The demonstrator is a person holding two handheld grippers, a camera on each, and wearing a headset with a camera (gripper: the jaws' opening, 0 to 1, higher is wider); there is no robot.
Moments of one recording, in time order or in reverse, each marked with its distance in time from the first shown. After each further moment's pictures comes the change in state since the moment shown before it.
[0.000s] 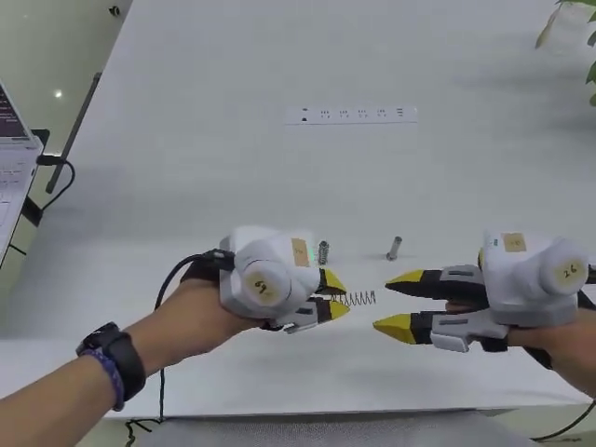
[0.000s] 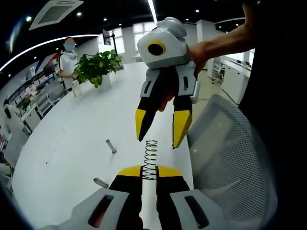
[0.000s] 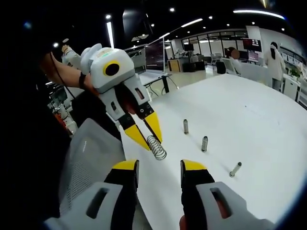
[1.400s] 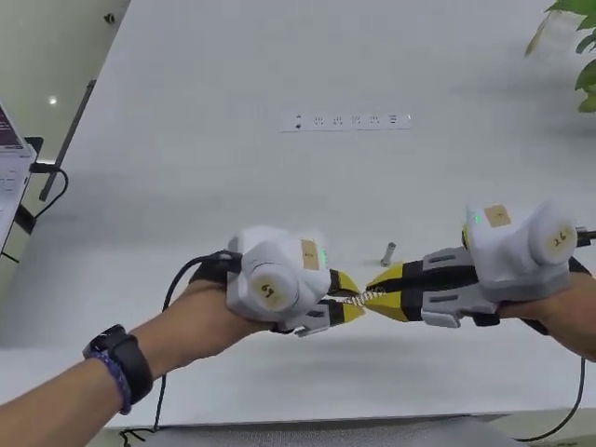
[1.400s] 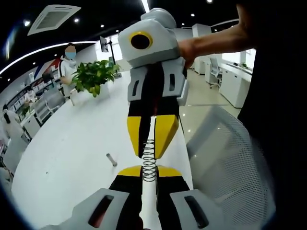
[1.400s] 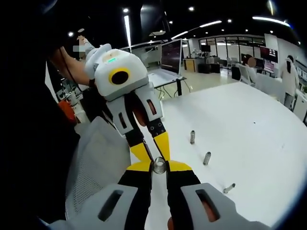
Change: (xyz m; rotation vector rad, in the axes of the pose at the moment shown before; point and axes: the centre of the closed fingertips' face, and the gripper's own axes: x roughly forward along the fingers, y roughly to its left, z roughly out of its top) left arm 0.003 0.006 0.030 -0.002 -0.083 -0.006; right arm -0.011 0.008 0.040 -0.144 0.055 0.086
